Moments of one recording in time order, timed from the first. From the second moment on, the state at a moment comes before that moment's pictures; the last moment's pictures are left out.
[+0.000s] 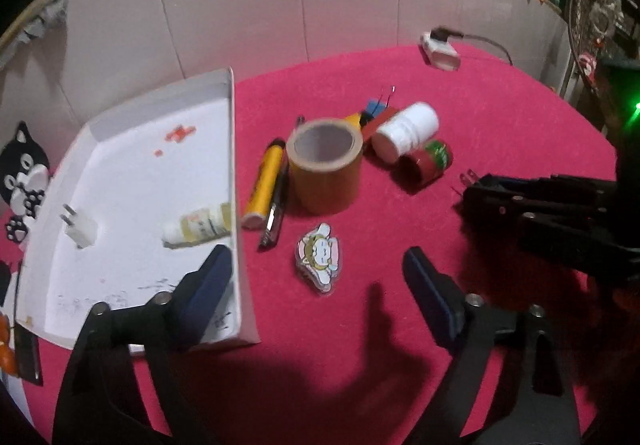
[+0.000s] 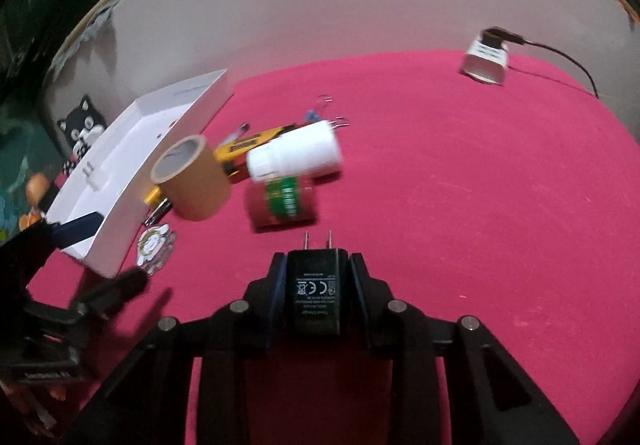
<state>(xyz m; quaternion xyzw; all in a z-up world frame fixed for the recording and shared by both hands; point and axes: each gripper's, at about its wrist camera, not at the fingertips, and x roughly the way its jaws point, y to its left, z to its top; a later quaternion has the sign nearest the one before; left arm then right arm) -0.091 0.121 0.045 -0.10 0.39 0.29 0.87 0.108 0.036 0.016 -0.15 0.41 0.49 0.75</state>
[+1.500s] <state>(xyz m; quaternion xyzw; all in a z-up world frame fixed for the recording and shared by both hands) -0.092 0.117 0.071 -0.09 0.35 0.31 0.88 0.083 0.018 0.092 -0.07 0.34 0.56 0.75</state>
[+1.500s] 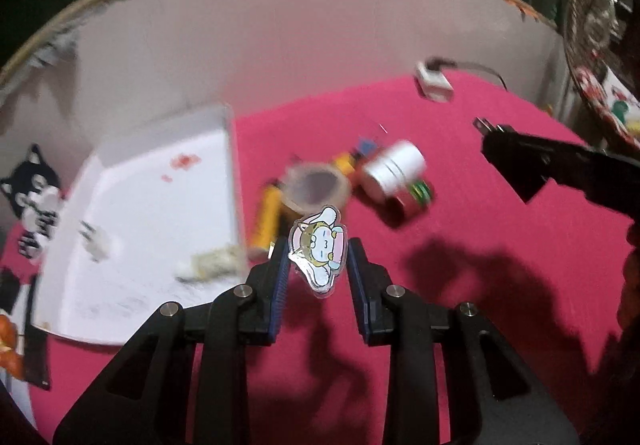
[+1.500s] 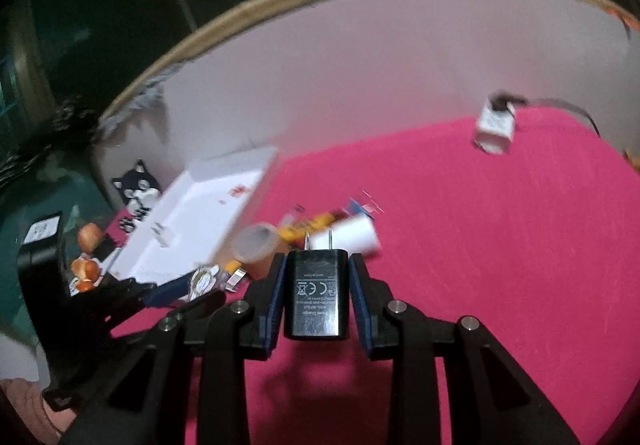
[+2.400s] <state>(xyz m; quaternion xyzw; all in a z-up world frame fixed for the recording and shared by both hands) -0.222 0.252 0.095 -0.16 0.28 0.49 0.81 -0.037 0.180 0.120 -0.17 0.30 0.66 0.67</state>
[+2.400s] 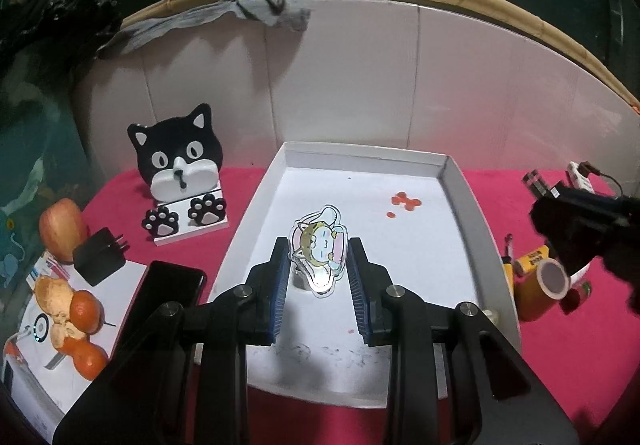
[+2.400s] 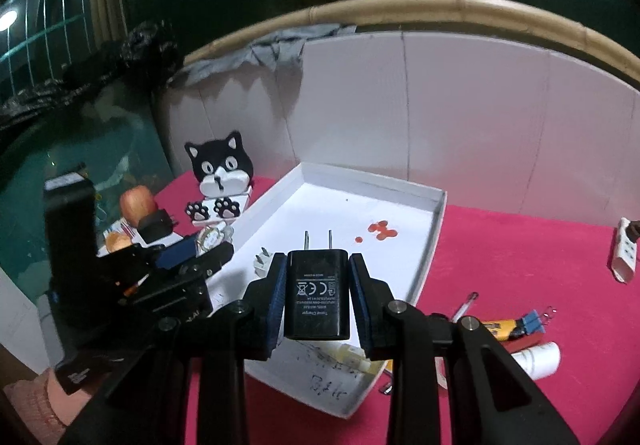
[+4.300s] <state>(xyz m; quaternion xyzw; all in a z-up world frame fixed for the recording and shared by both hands) -0.199 0.251 0.092 -0.20 0.28 0.49 0.80 -0.014 0.163 0.118 -0.15 0.25 0.55 0.78</state>
